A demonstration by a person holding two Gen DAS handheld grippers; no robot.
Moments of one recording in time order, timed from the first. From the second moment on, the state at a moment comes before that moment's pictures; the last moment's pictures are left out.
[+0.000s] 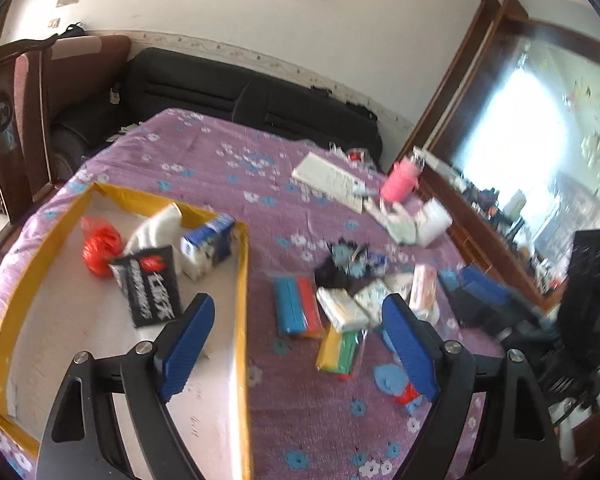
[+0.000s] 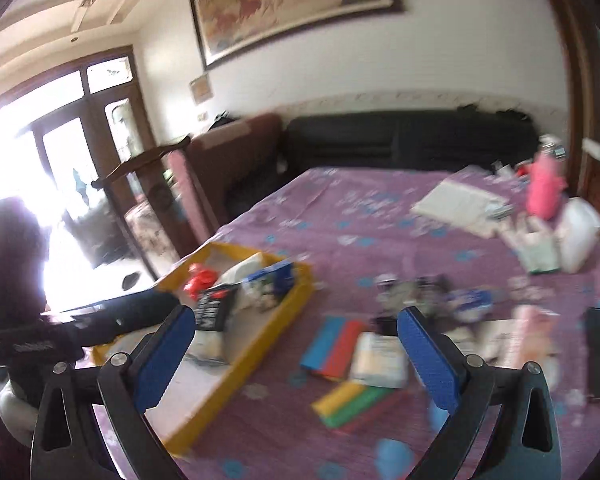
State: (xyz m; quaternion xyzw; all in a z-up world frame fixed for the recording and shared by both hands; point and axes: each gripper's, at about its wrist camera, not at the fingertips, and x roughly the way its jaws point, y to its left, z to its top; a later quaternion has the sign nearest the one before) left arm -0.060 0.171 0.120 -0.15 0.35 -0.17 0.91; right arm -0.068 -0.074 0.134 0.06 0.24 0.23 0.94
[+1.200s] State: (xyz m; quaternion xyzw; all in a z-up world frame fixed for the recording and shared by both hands) left arm 0.062 0.068 0.019 0.00 0.49 -0.08 0.87; right arm -0.032 -0.240 0.027 0.20 0.29 0.10 0.93
